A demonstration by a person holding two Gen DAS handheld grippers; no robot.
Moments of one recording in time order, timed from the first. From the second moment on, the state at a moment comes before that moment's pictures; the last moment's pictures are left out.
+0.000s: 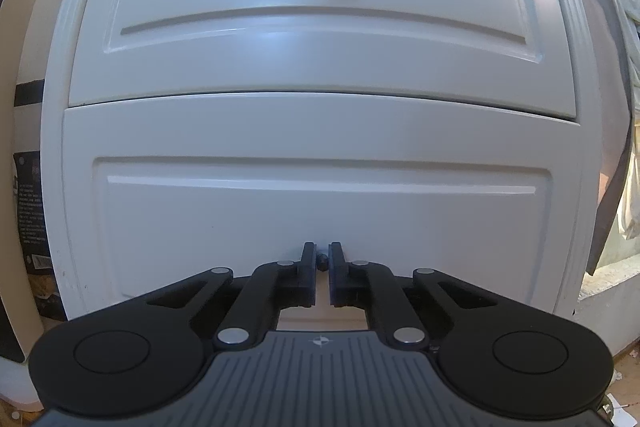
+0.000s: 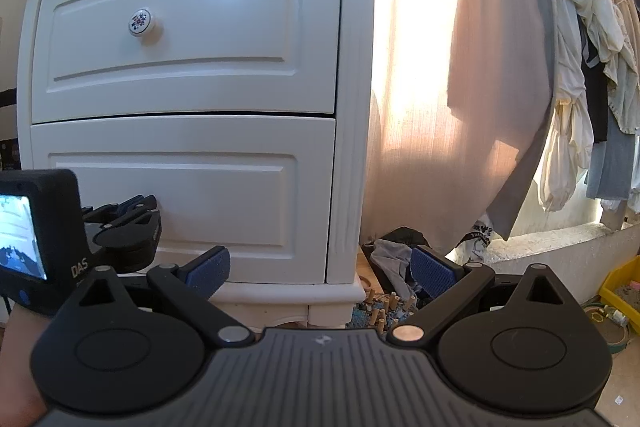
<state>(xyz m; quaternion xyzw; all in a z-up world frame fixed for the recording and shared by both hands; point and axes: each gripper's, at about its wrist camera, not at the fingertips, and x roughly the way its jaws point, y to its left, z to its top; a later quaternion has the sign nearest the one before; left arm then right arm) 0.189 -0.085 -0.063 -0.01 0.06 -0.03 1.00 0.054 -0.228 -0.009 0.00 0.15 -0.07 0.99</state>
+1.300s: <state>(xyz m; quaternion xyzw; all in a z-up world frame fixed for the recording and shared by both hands) 0.139 -0.070 -0.049 -0.01 0.06 -0.04 1.00 0.024 -0.233 -0.001 0.01 0.13 -0.06 0.99</state>
